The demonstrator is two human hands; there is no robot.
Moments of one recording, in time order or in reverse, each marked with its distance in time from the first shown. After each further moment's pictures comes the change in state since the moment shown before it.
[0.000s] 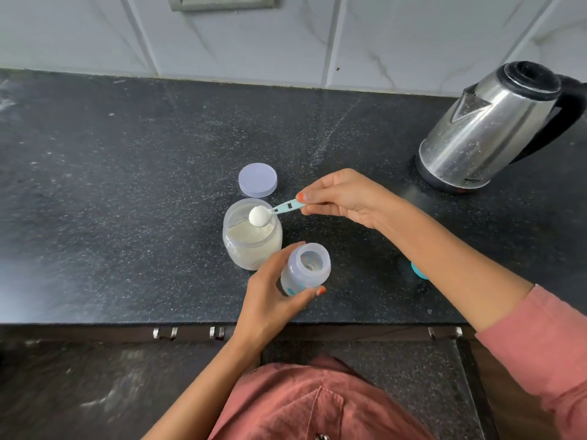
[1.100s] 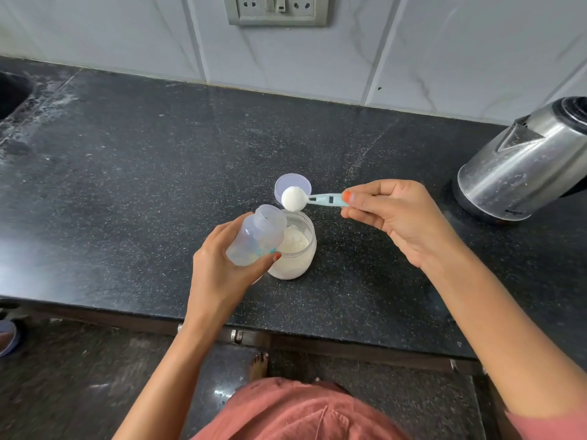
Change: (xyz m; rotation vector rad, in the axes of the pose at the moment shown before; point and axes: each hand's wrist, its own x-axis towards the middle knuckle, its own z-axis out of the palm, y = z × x) left_hand 0.008 0.021 -0.098 0.275 0.381 -0.056; right_hand -0.040 -0.013 0.029 0.129 0.097 -0.286
